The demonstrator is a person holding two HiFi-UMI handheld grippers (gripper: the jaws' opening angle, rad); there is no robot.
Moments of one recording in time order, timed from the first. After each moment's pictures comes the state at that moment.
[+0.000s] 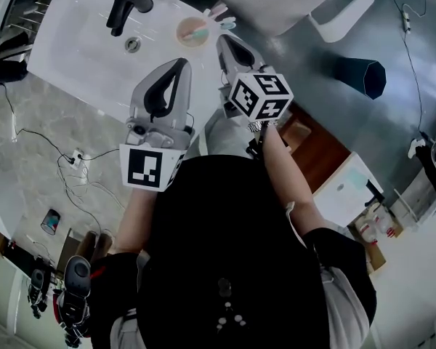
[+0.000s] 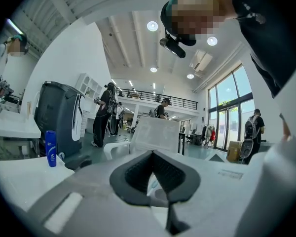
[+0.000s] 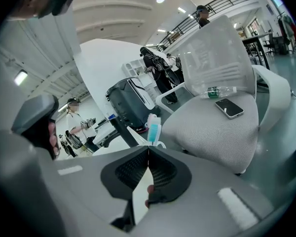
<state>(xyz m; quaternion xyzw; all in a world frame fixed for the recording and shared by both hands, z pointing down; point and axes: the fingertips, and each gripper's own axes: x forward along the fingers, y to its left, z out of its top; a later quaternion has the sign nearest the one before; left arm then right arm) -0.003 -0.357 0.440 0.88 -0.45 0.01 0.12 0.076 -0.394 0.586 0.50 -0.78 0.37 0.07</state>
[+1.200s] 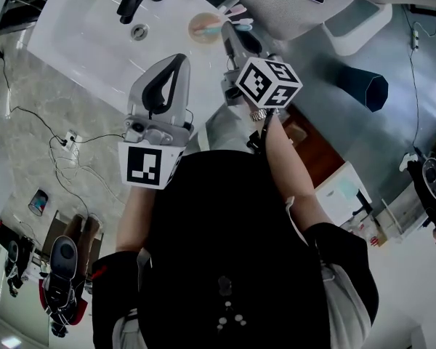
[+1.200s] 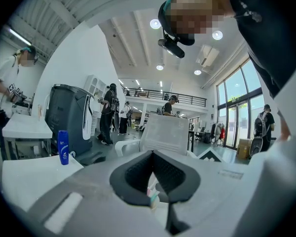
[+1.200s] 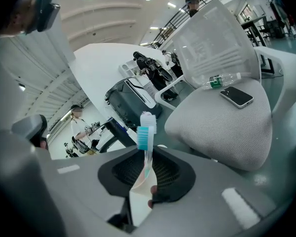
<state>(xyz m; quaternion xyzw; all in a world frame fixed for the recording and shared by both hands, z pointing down) -0.026 -0.366 0.455 0.86 -0.50 0.02 0.12 0.065 -0.427 0.604 0.48 -0.77 0.41 0.04</state>
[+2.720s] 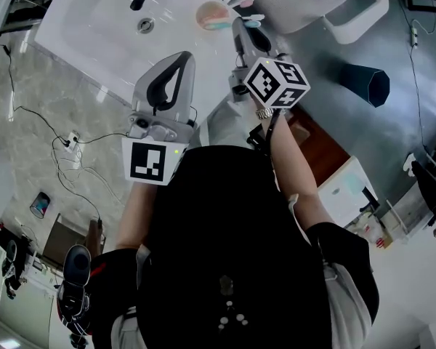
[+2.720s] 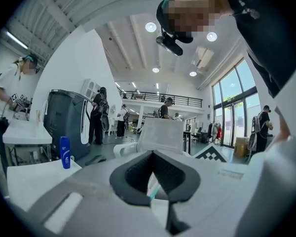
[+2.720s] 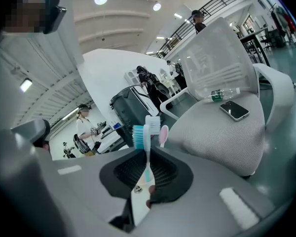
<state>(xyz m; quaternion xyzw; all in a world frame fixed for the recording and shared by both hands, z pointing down) -0.031 -0.327 0.436 0.87 -0.49 0.02 0.10 0.069 -0.401 0.565 0.50 -0.79 0.36 0.01</state>
